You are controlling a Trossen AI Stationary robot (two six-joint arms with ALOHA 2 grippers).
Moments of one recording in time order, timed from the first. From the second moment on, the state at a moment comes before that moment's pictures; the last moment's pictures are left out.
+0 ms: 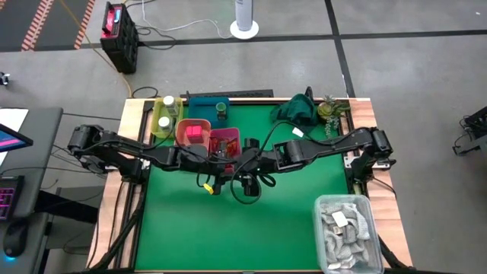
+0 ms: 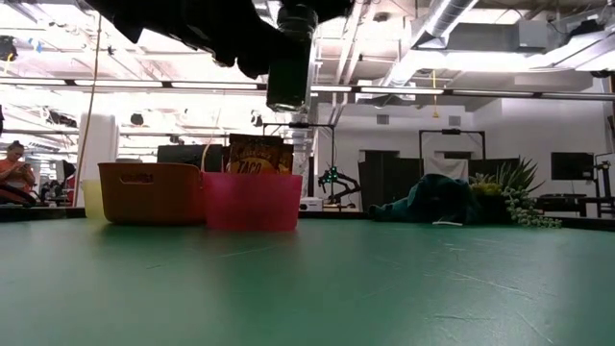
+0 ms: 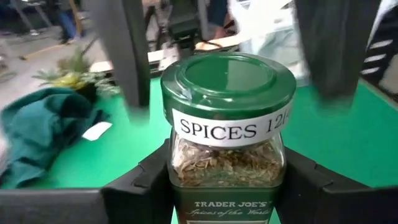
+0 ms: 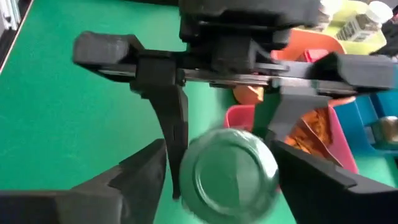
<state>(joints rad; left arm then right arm) -0.08 1.38 0.79 0.34 -0.07 0.16 0.18 1.79 1.73 -0.71 0.23 0.03</state>
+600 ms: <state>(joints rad) -0.08 1.21 0.79 0.25 -0.09 0.18 0.20 1.72 1.46 -0.55 0.39 0.10</state>
